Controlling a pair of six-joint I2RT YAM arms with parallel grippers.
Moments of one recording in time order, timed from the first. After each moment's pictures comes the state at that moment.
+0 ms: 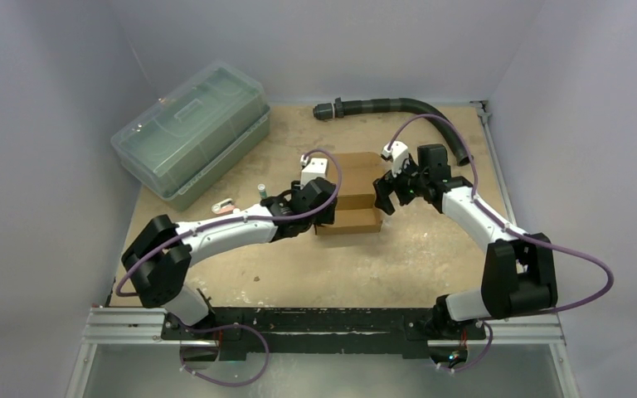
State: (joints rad) left arm -0.94 1.58 1.07 -0.30 -0.50 -0.66; right arm 0.20 1.41 0.90 -0.31 -0.41 -0.38
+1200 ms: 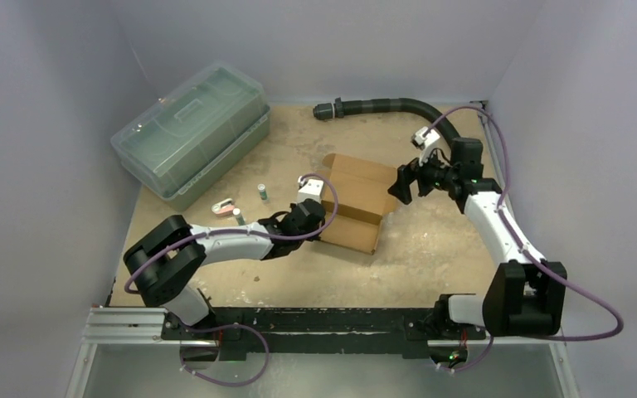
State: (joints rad) left arm -0.92 1.60 0.80 0.05 -0.43 -0.56; right arm 0.04 1.31 0.92 -0.35 -0.64 -0.36
